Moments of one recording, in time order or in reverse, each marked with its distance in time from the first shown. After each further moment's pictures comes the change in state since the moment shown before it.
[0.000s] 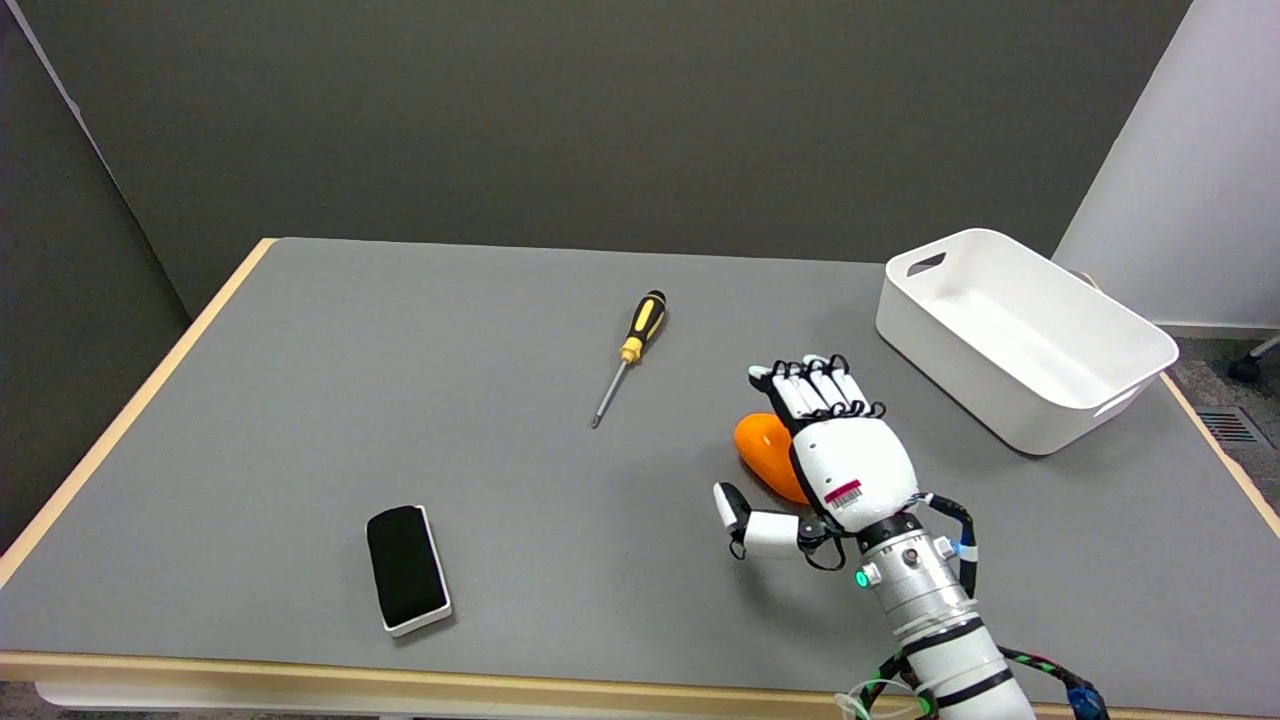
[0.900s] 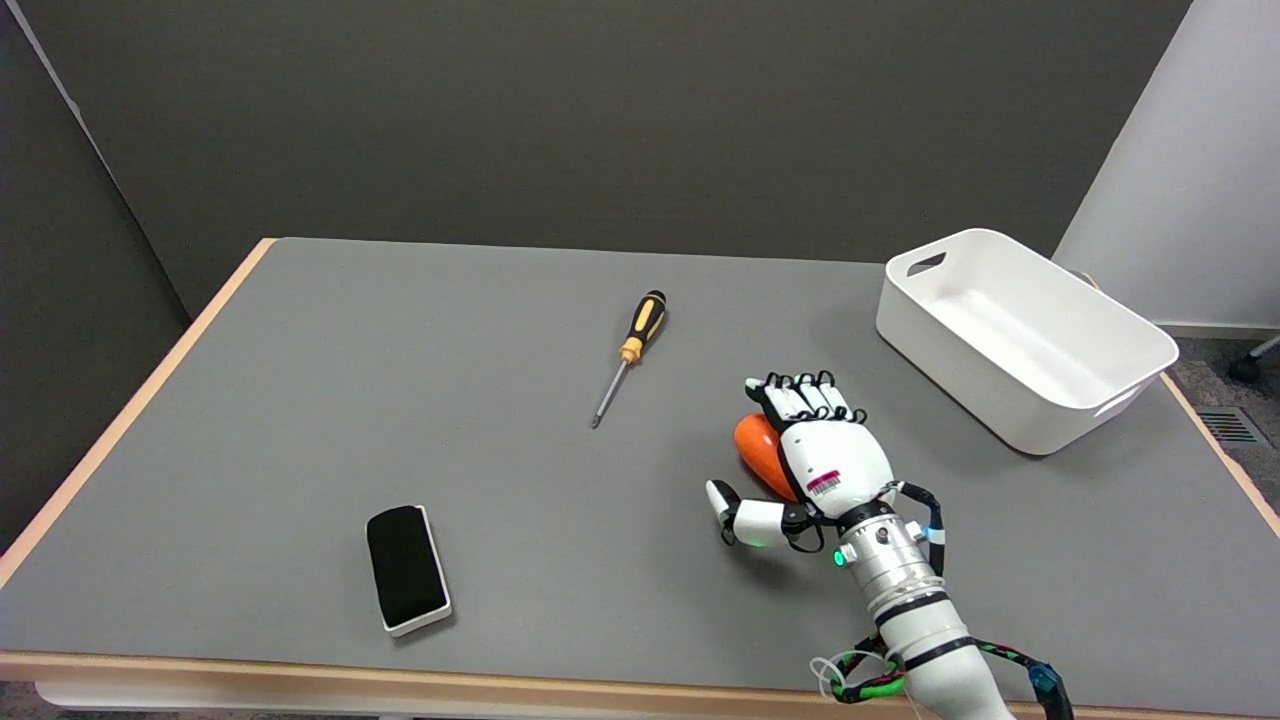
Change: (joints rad) arm 0.122 -0.010 -0.043 -0.106 0.193 -0.061 -0.063
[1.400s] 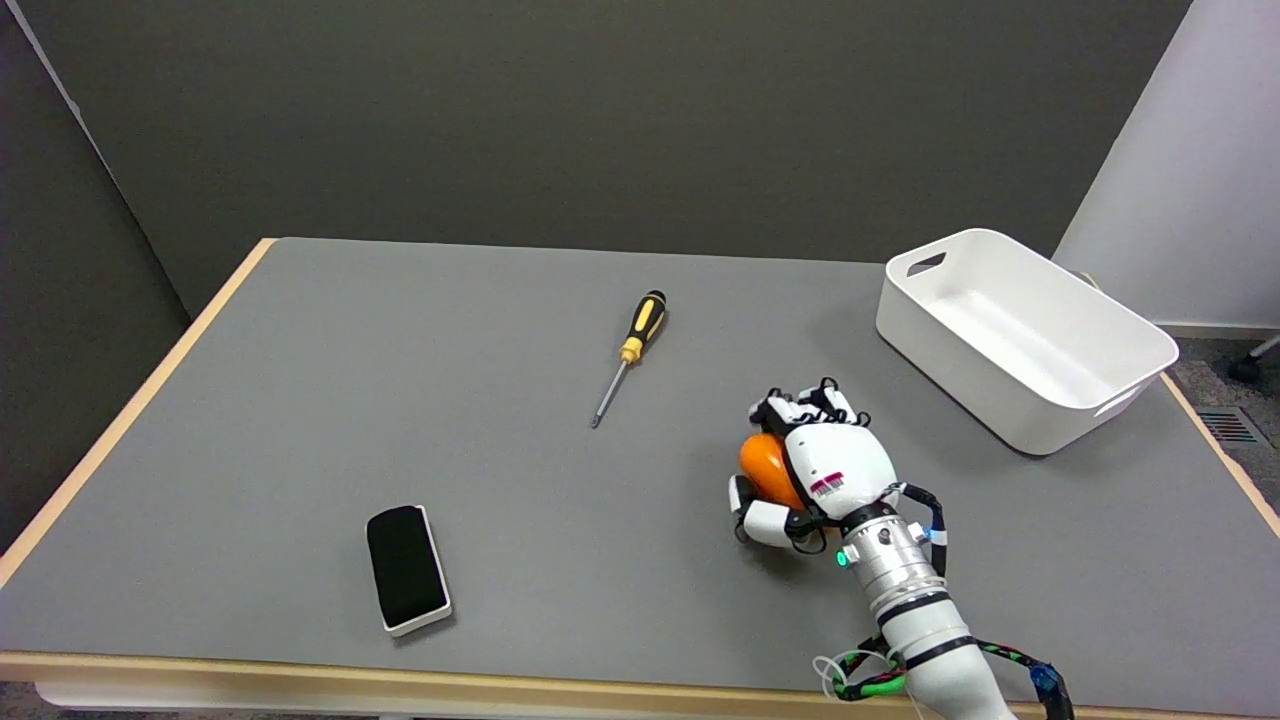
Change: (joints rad) arm 0.011 0.006 -0.006 -0.029 0.015 0.009 -0.001
